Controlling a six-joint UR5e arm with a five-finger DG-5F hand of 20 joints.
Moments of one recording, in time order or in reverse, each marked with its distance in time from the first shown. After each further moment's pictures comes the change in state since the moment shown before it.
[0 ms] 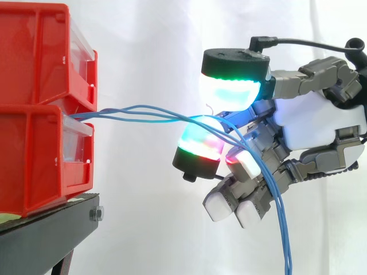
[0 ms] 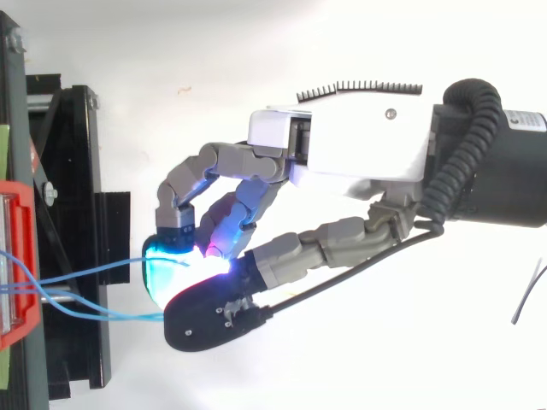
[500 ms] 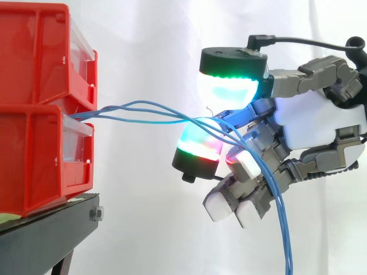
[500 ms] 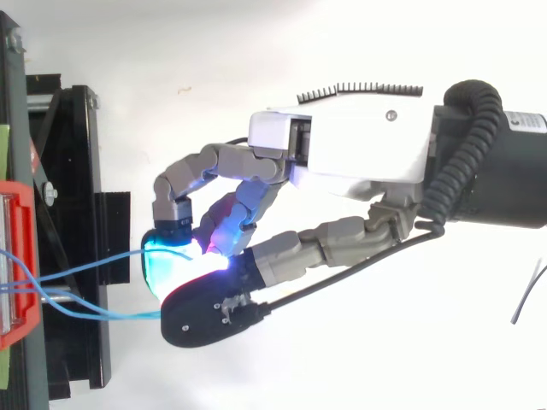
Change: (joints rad) arm 0.000 0.001 0.000 0.000 0.002 -0.006
